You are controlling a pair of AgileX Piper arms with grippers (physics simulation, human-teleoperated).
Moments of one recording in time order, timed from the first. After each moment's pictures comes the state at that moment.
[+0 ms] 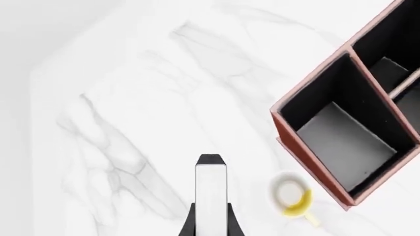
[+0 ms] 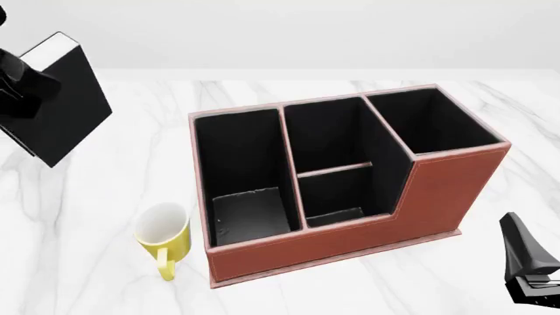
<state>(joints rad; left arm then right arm) -0.12 1.00 -1.25 0.98 0.48 0.00 0.01 0.00 -0.01 0.00</state>
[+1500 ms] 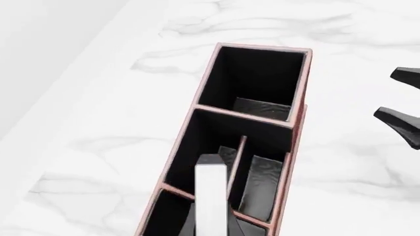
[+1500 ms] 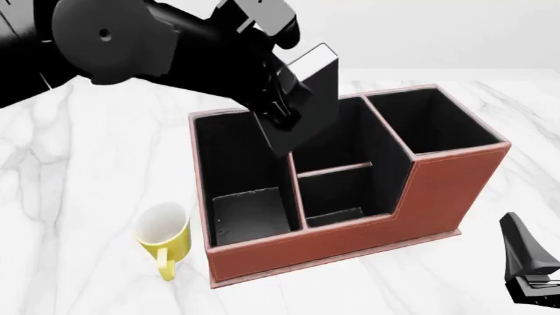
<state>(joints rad) -0.81 1.44 -1.43 0.62 0.33 0.00 0.01 0.00 -0.01 0.00</state>
